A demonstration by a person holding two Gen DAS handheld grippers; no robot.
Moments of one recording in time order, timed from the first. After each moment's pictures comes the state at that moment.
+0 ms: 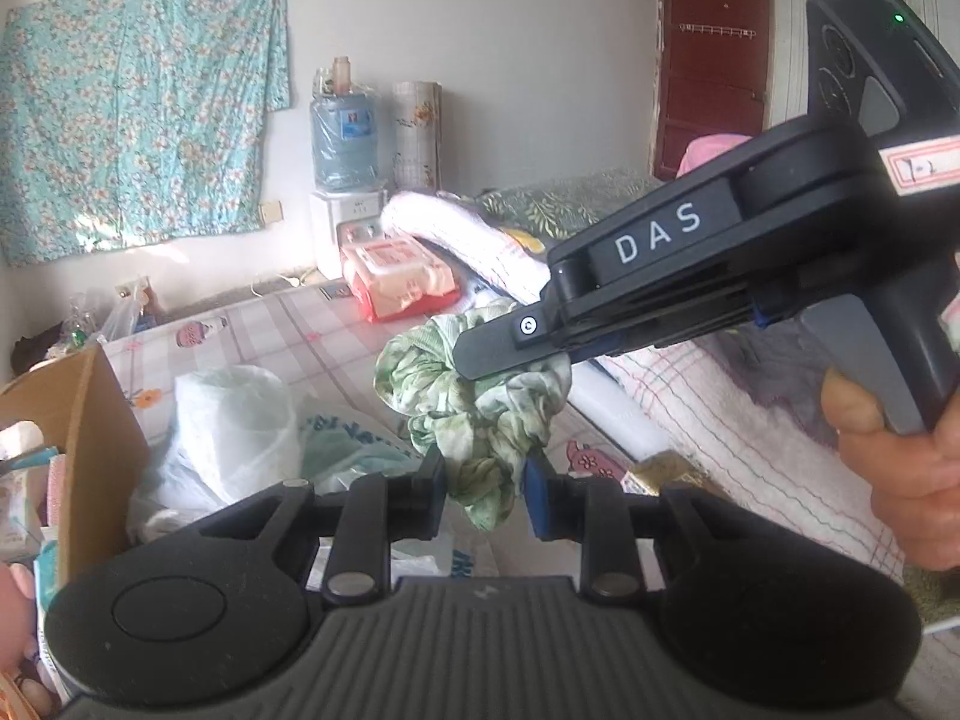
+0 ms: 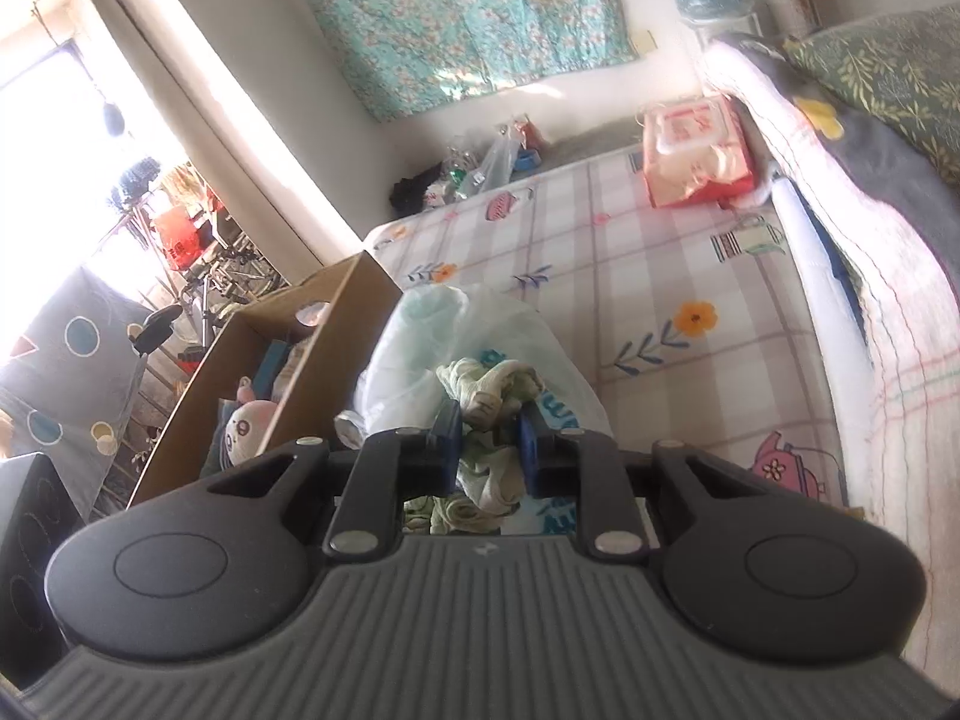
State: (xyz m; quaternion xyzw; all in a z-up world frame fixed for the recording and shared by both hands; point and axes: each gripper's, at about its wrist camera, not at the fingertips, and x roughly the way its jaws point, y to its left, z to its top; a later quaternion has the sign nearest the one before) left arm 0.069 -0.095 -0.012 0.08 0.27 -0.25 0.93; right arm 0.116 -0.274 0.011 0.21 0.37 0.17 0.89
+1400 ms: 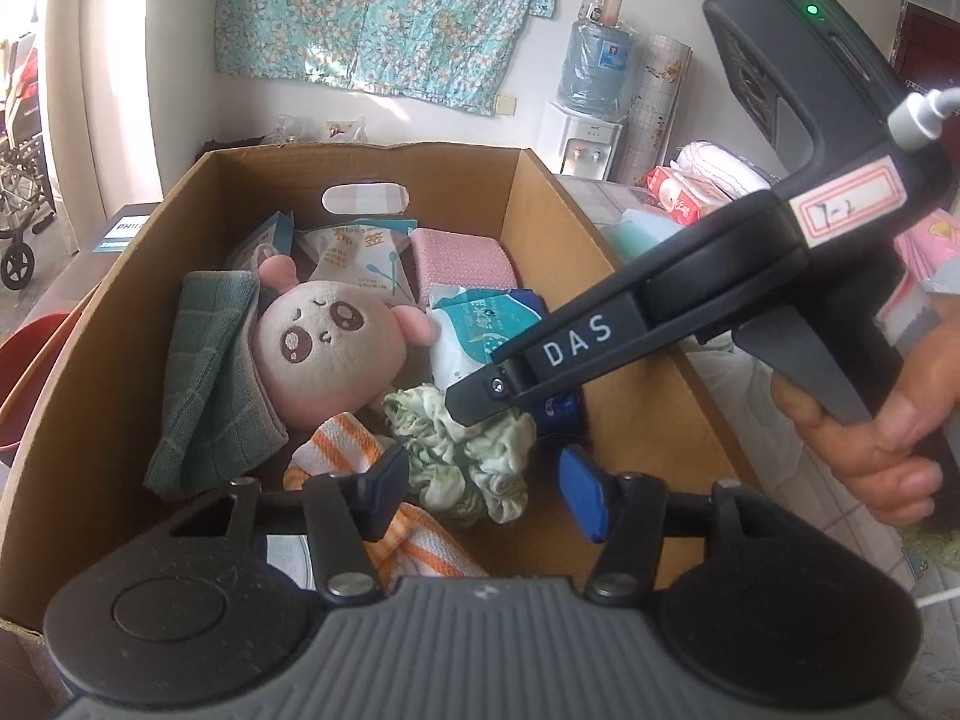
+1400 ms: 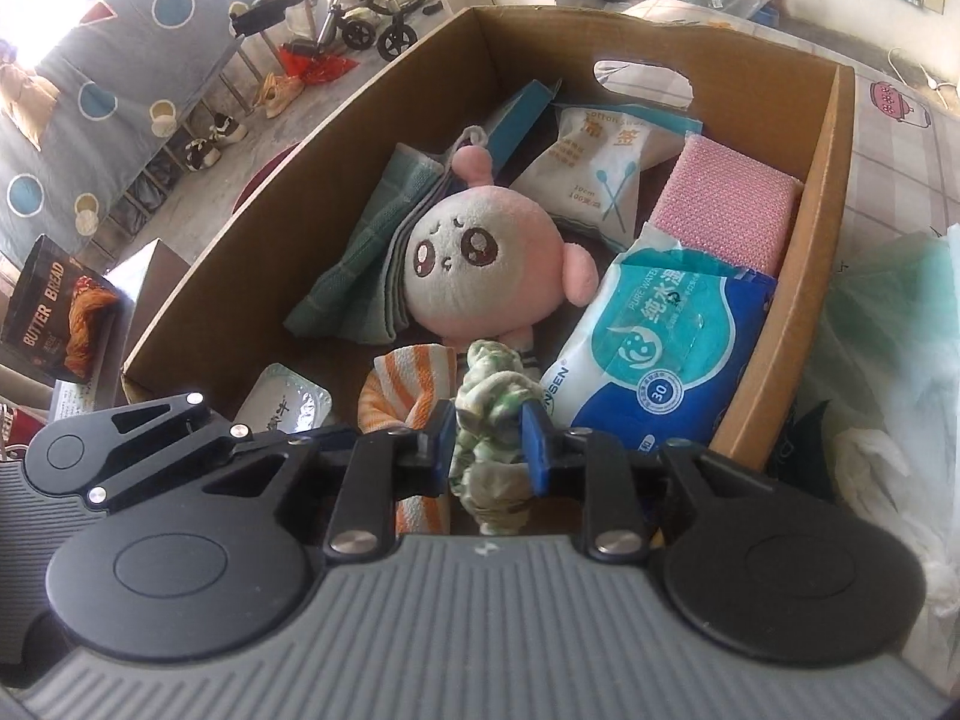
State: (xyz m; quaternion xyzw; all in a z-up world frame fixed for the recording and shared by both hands) left arm 0.040 0.154 -0.029 -0.04 0.38 -0.08 0.92; right arm 0.198 0.063 -0.023 -0.02 0.52 0.33 0.79
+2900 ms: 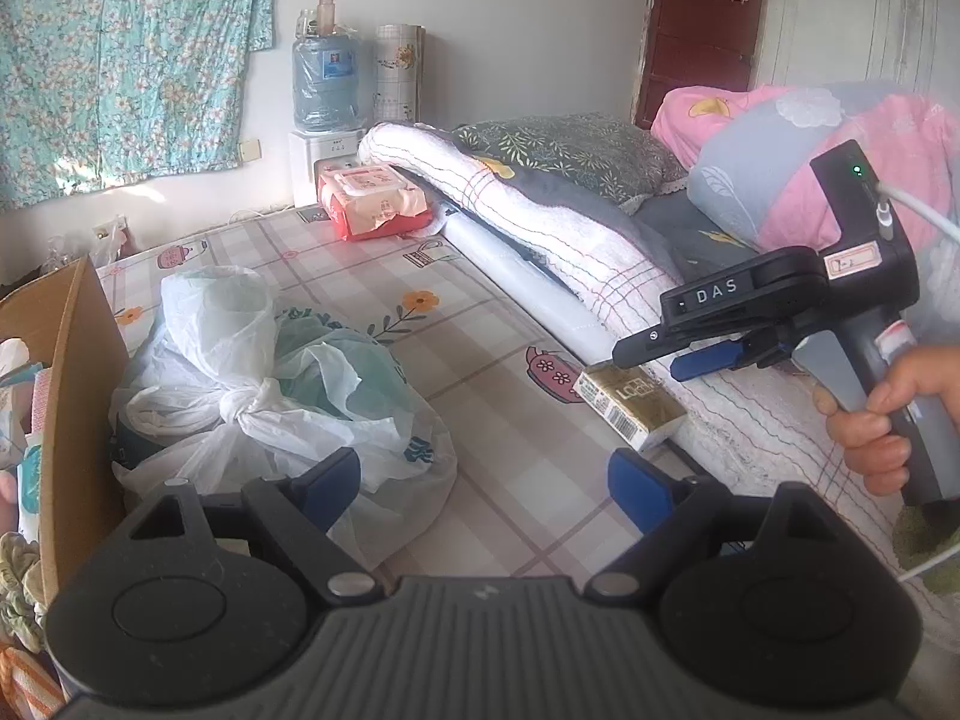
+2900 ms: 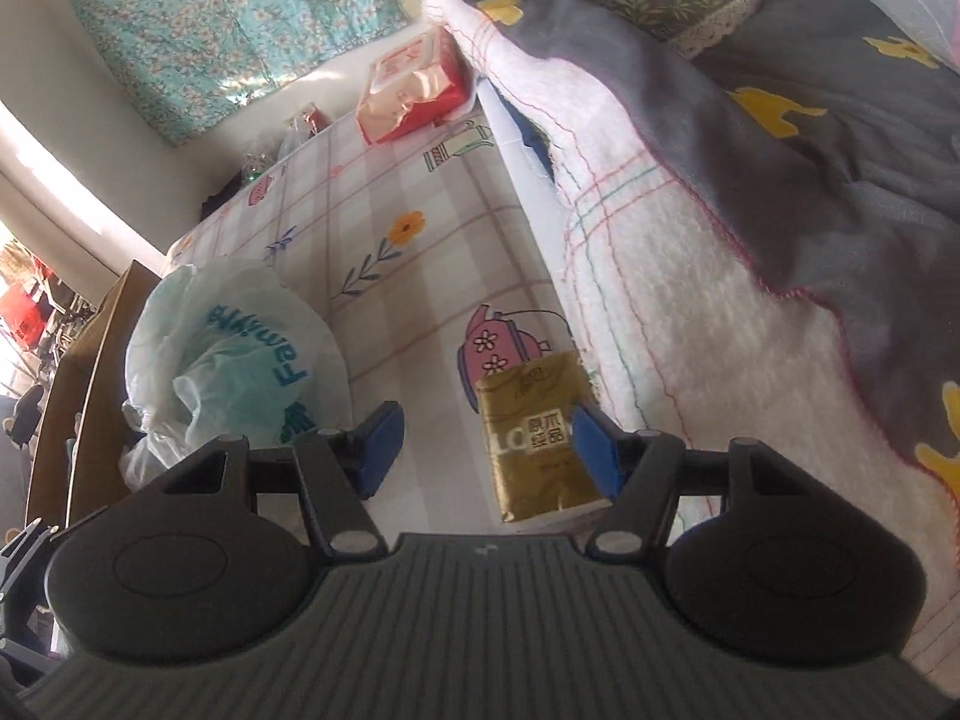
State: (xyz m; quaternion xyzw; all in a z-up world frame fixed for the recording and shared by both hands) left arm 0.045 -0.088 -0.036 0.08 0.34 -0.28 0.89; right arm 0.060 -0.364 -0.065 0.26 0.44 -0.04 0.86
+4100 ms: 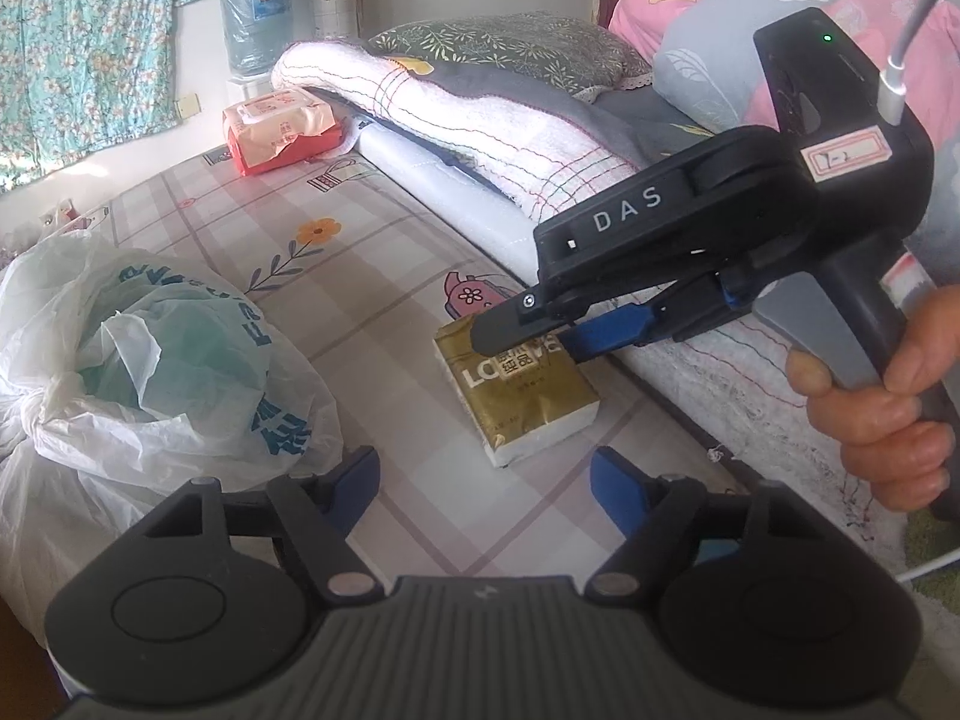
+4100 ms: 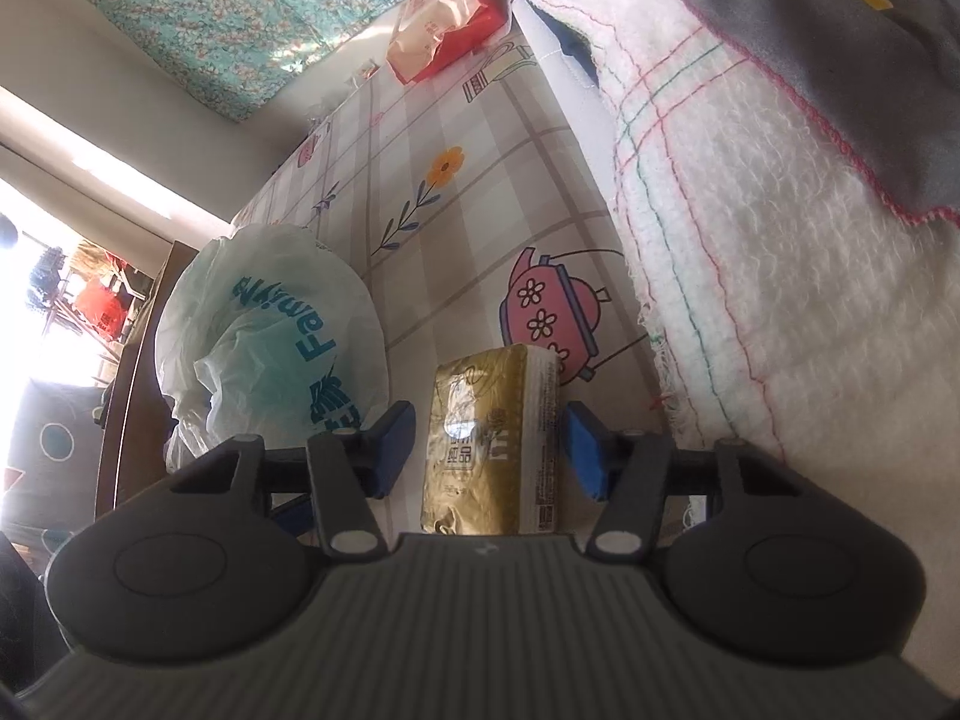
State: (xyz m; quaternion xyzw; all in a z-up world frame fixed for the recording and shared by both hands) left arm 0.074 -0.166 -0.092 0.13 0.40 -0.31 0.86; right arm 0.088 -0.365 -0.112 0.34 0.46 0.06 0.82
